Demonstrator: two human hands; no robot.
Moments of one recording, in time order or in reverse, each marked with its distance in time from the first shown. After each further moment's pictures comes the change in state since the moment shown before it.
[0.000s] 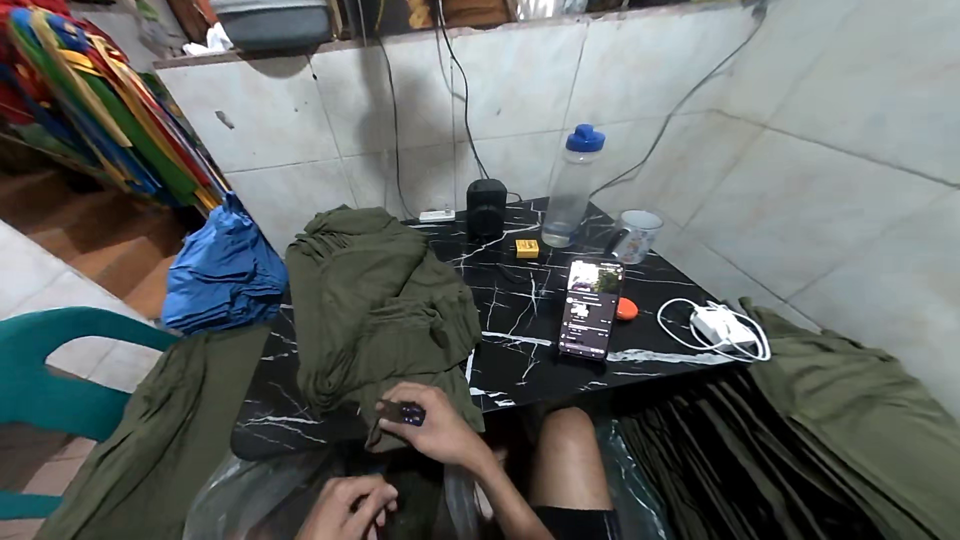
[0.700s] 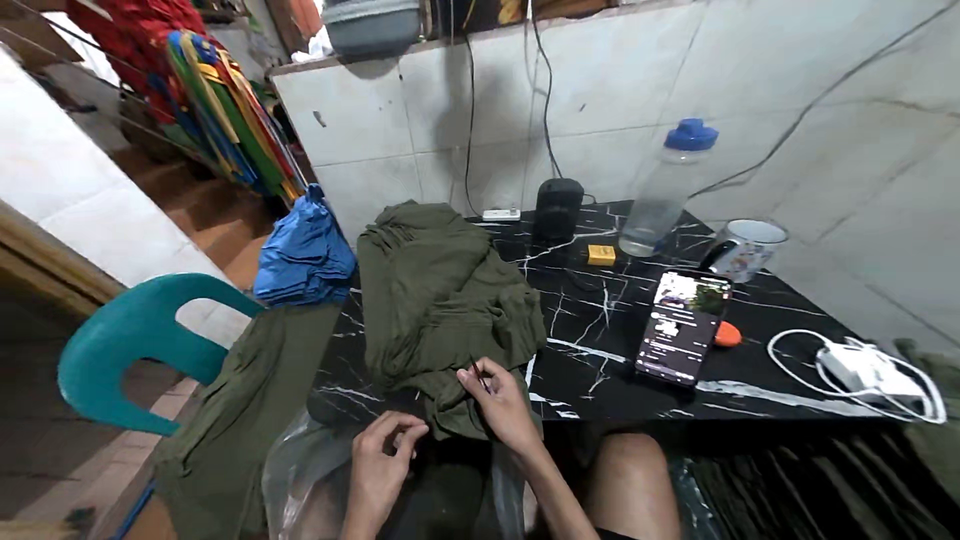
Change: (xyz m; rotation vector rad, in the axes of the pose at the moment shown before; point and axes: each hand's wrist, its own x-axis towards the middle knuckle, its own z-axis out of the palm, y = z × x) left_hand 0.025 -0.006 0.002 0.046 0.629 0.096; right_hand 0.008 -0.008 0.000 0.366 0.371 0.165
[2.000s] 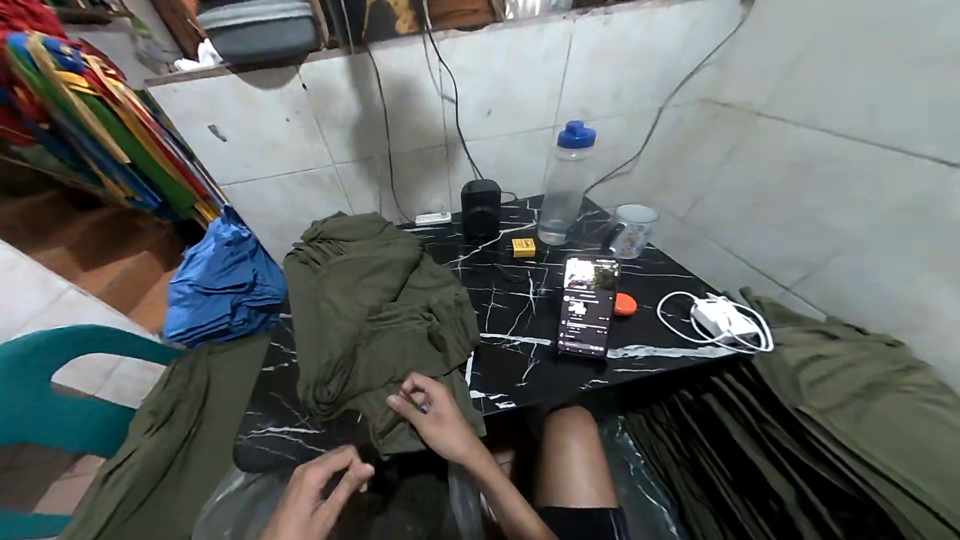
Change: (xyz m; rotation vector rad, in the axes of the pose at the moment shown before) left_hand 0.028 0.030 -0.043 0.084 -0.566 0.066; right_hand -0.004 0.006 -0.002 -0.121 -0.163 -0.030
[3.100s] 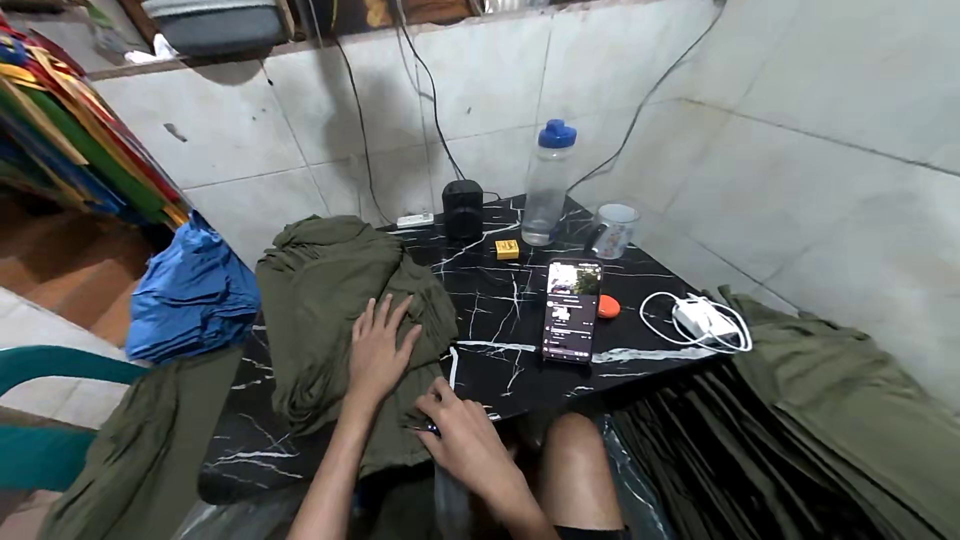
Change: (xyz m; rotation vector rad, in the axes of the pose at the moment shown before) left_hand 0.214 -0.021 0.074 0.656 0.201 0.020; right_hand -0.026 -0.032 -0.043 -0.931 -0.083 0.115
